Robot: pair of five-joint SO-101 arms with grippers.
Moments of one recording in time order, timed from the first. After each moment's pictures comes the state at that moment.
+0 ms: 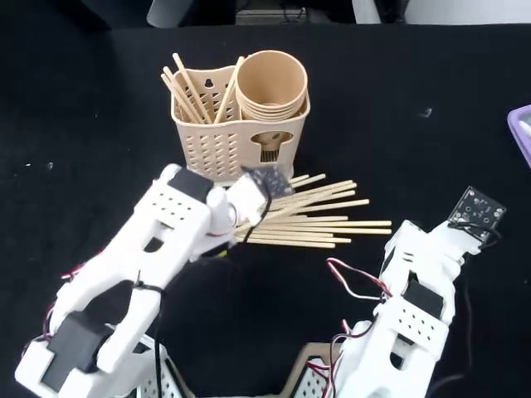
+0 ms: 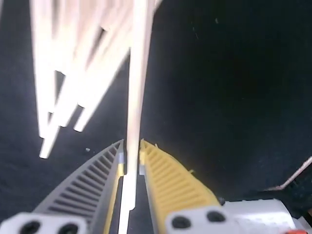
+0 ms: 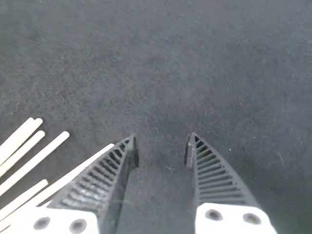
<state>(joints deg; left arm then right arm) 22.2 -15.9 31.0 79.1 -35.7 33.0 -63.1 86.5 28.0 -6.6</state>
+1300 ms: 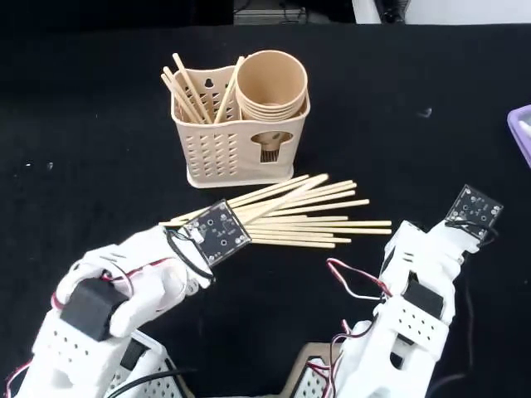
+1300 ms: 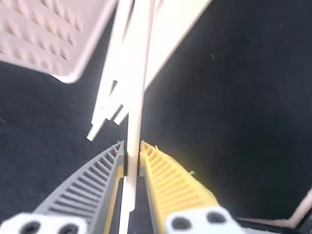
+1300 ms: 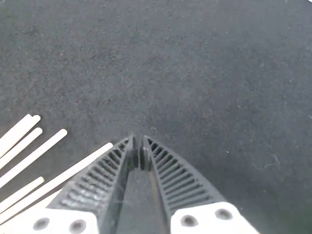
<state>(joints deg) 22.0 -71.3 47.3 86.4 -32.8 33.0 -63.1 86.5 28.0 -4.5</state>
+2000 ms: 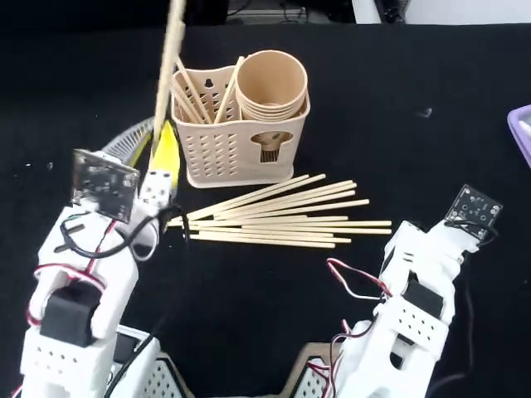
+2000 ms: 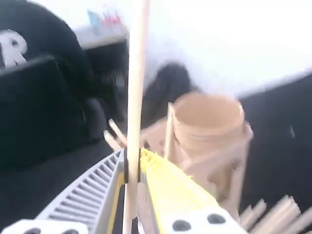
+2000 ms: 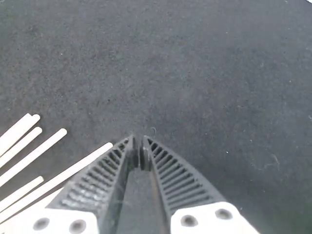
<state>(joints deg) 9.3 -75.4 47.0 40.0 -9.6 33.0 -63.1 86.5 28.0 -4.2</state>
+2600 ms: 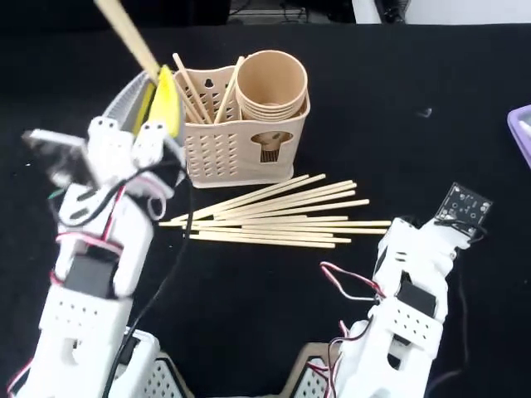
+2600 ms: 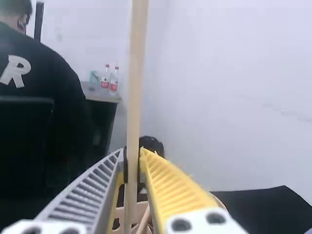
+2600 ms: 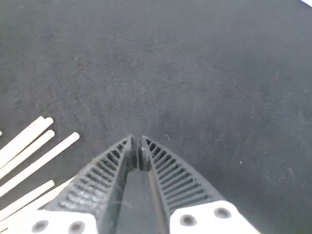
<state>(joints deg) 8.4 -63.7 50.5 7.6 10.1 30.0 -63.1 88.7 23.2 -4.2</state>
